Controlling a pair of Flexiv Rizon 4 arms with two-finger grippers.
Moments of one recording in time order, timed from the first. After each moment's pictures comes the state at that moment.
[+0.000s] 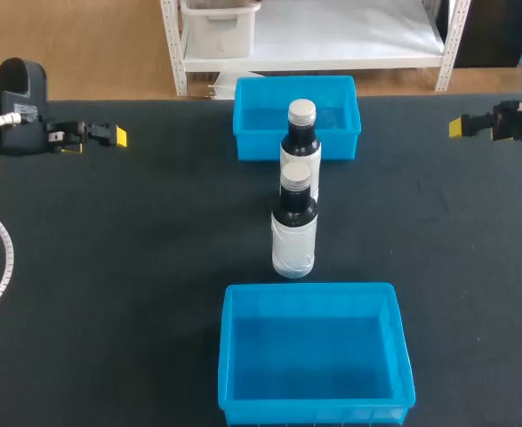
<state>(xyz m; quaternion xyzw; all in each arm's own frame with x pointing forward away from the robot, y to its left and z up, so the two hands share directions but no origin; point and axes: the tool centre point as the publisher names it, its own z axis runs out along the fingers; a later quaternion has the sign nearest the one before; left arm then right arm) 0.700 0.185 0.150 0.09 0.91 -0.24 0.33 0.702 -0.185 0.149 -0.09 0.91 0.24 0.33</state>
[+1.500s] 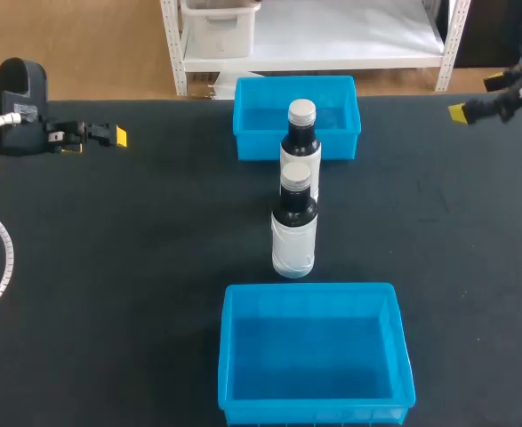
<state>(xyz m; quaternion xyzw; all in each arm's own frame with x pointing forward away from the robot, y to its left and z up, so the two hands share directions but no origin) 0.700 0.185 0.150 0.09 0.91 -0.24 0.33 0.742 -0.187 0.175 -0.35 0.83 0.16 0.41</state>
